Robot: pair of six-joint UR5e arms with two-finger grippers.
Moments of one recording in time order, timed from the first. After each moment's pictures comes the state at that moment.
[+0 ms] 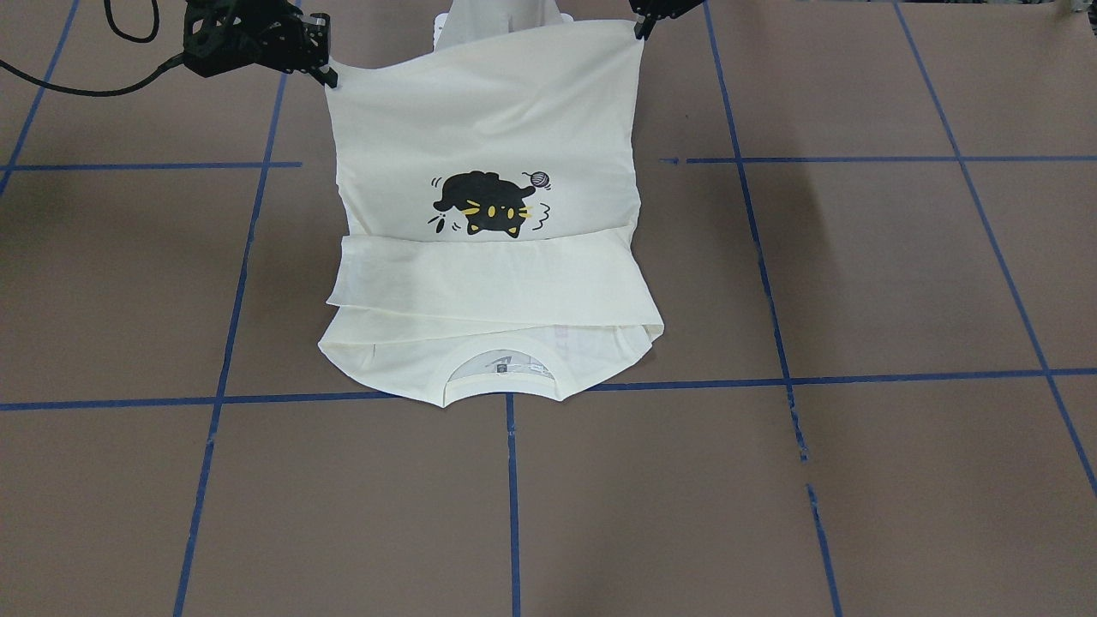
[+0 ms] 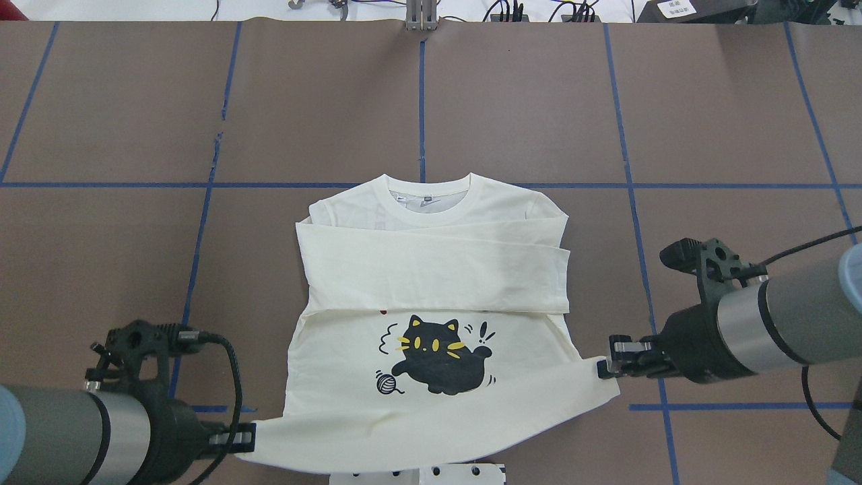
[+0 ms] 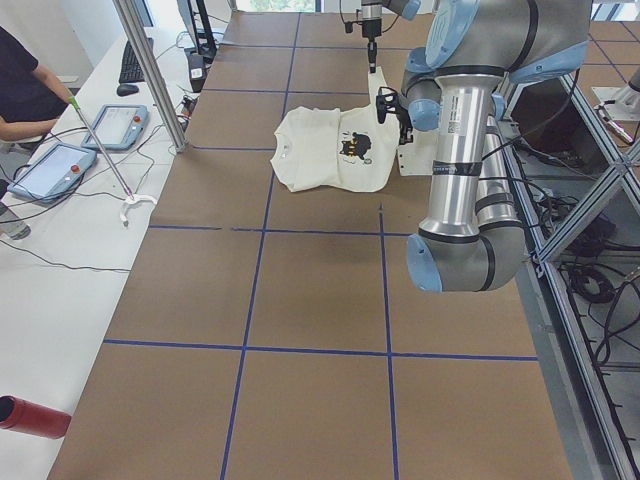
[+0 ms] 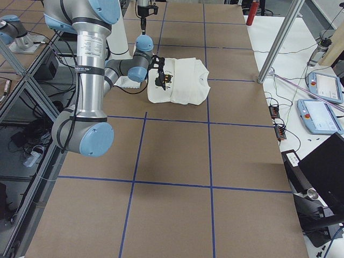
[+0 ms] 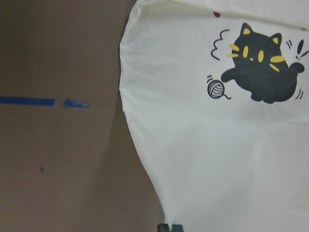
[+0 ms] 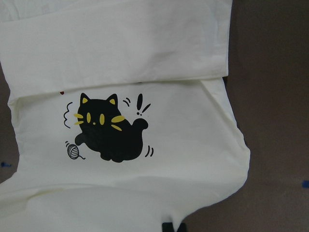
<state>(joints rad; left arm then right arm) -0.20 -1.72 -2.51 -1.49 -1.73 -1.51 0.53 -1.60 2.31 -1.18 2.12 1.44</state>
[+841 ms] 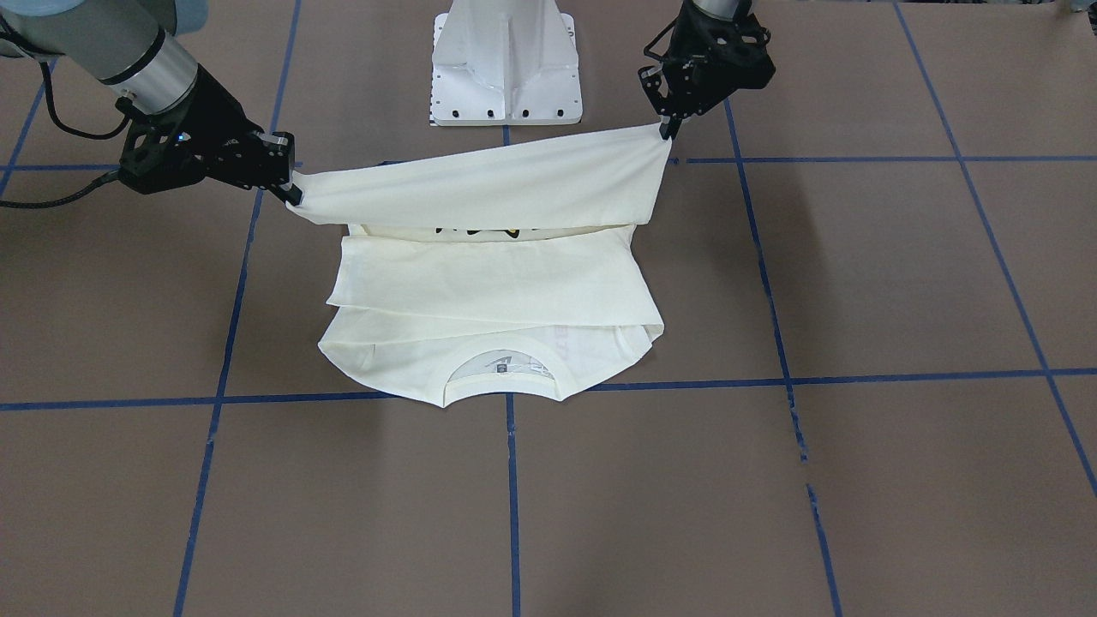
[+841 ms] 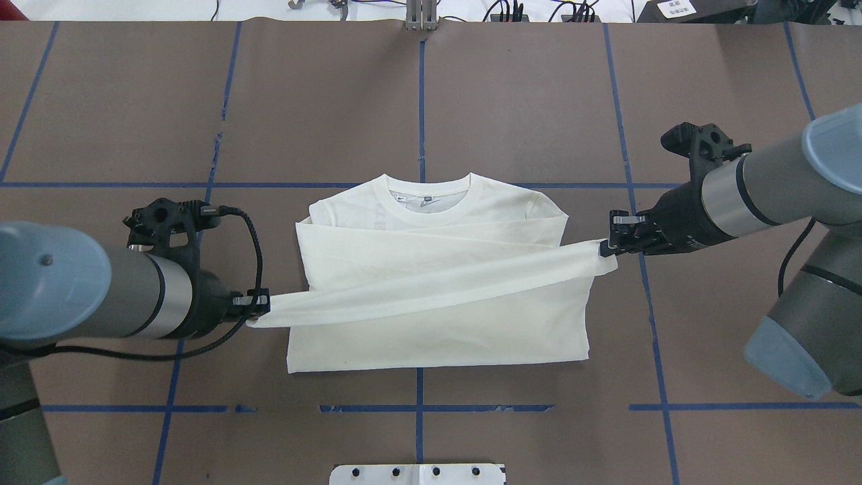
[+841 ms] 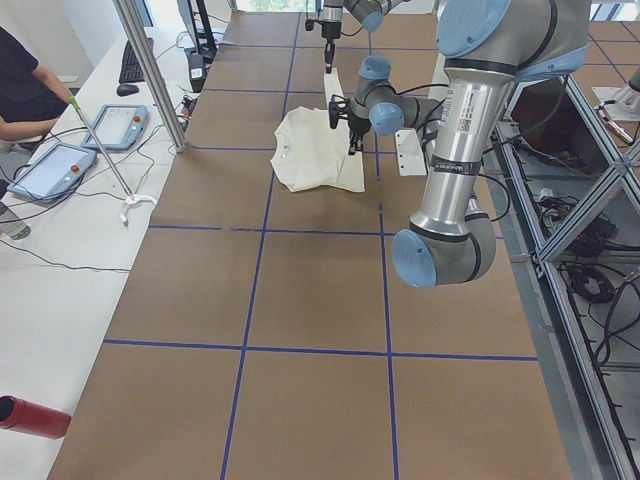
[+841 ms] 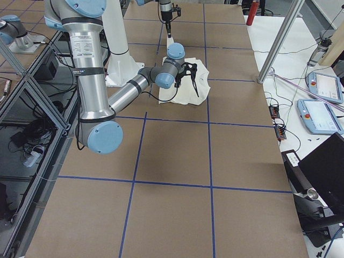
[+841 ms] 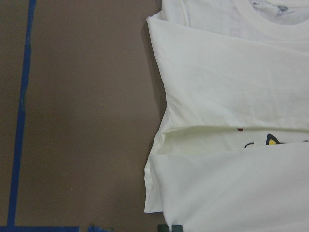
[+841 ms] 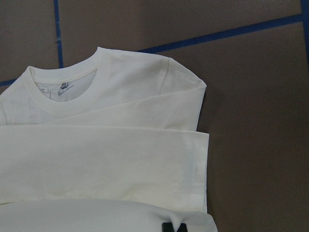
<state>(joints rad) -0.49 -1.86 -2.26 -1.50 -1.79 -1.38 0.77 -1.41 2.04 -1.18 2.18 1.30</state>
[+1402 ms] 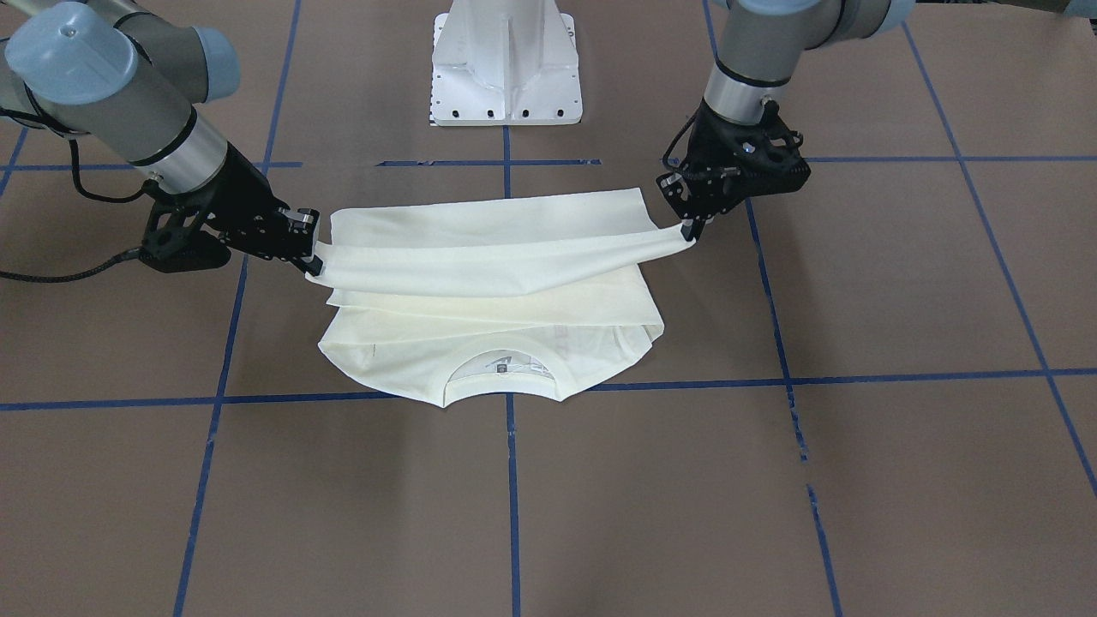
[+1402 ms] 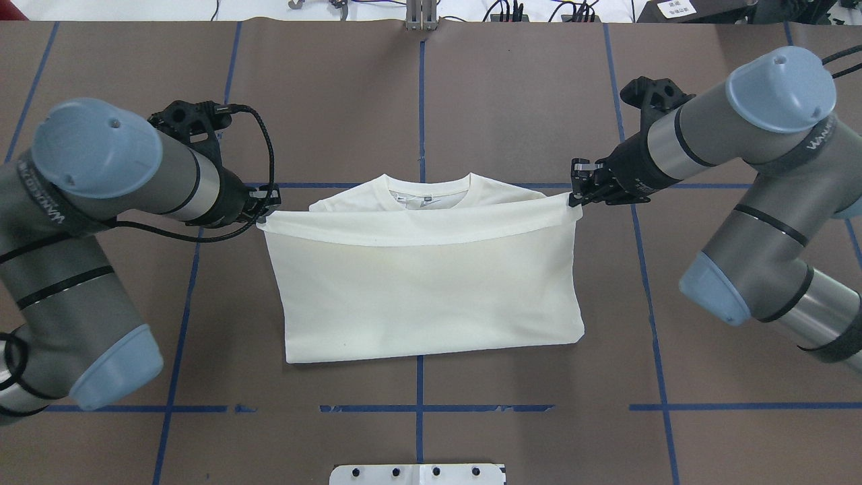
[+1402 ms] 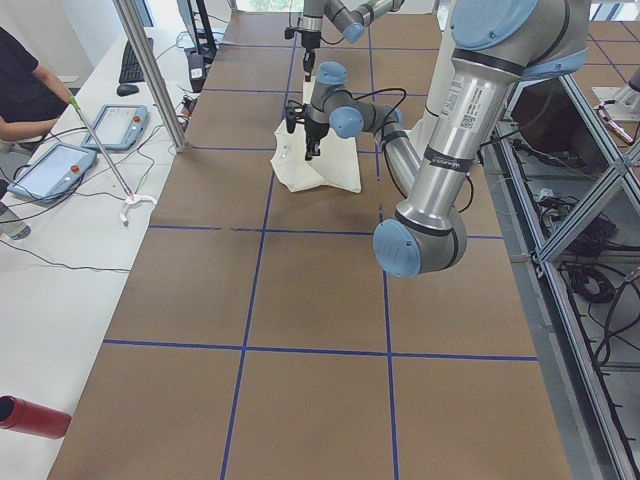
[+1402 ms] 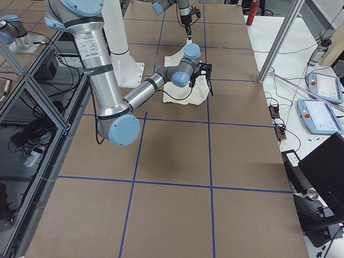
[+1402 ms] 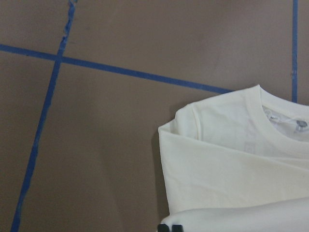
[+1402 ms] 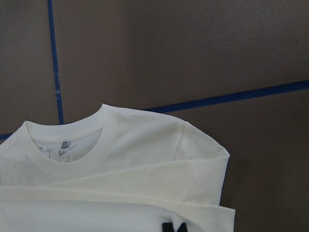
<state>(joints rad) -0.67 -1.98 -1.95 -1.65 -1.82 -1.34 0.83 -1.22 1.81 -1.18 2.18 1.30</state>
